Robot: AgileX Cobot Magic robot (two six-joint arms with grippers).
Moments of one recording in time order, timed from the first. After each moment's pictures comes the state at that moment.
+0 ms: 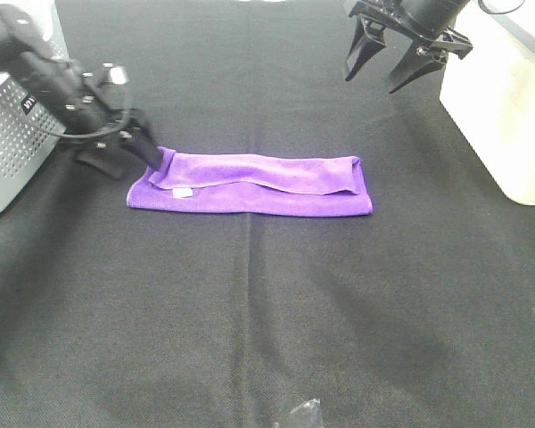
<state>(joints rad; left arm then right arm) -0.08 2.62 -2.24 -0.55 1.21 0.40 0.16 2.24 -2.12 0.38 1.22 -0.08</state>
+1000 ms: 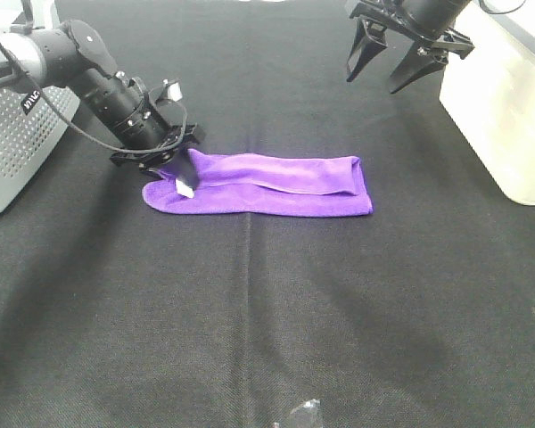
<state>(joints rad) -0.18 2.67 -2.26 -0.56 1.19 0.31 0.16 2.24 -2.12 0.37 1.22 -0.08</state>
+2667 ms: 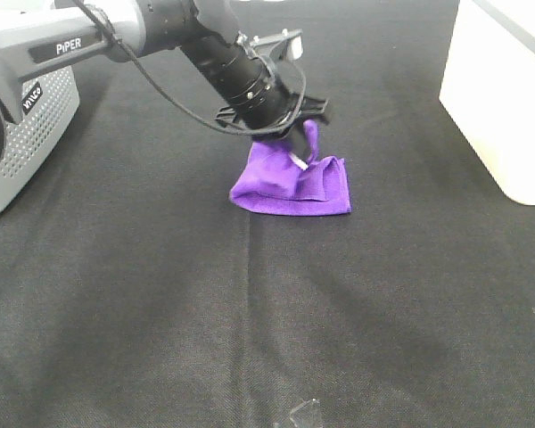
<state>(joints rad) -0.50 2.51 -2.27 -0.50 0.95 0.17 0.16 1.94 -2.12 0.37 1.22 -0.08</state>
